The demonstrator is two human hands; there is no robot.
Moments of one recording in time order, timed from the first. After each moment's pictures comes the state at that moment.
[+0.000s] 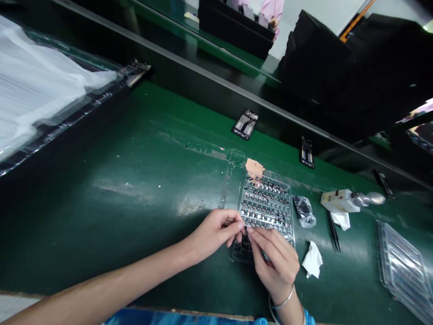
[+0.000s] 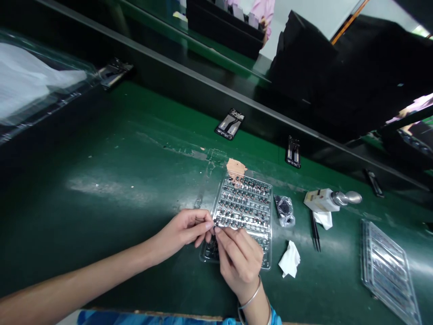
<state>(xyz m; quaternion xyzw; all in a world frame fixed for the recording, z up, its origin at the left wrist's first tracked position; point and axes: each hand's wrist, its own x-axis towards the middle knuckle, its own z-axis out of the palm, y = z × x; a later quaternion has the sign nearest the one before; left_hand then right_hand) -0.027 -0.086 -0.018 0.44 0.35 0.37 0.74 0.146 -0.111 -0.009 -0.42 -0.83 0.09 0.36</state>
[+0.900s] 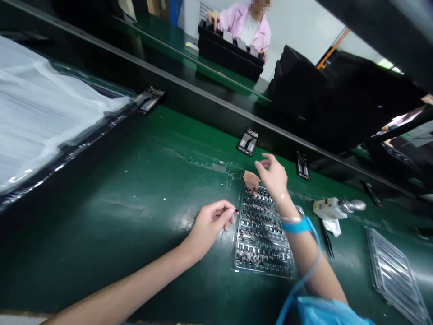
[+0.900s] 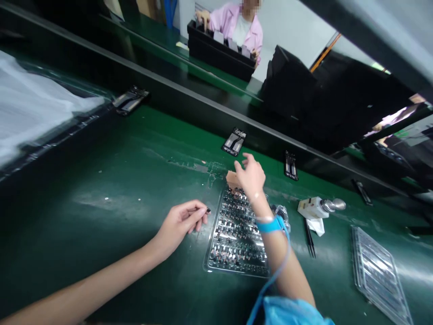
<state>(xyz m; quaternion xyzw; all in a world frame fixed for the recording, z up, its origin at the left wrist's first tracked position) -0.040 -0.071 -0.017 0.44 0.43 0.49 0.62 0.109 0.067 0.035 -0.69 -0.70 0.07 0.18</state>
